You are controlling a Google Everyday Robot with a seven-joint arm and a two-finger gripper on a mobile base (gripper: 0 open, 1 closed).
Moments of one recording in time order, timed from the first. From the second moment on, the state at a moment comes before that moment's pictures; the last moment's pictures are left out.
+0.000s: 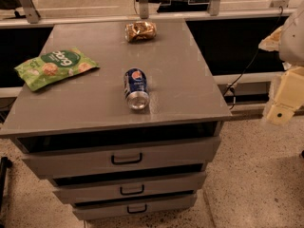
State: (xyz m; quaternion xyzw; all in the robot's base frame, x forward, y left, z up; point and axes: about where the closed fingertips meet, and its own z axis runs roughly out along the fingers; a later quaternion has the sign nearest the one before) arm 0.438 -0.216 0.977 -0.60 0.78 -0.04 0.16
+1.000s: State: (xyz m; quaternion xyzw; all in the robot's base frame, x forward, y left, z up) arm 0.538 -0.192 0.977 -0.60 0.75 -0.01 0.27
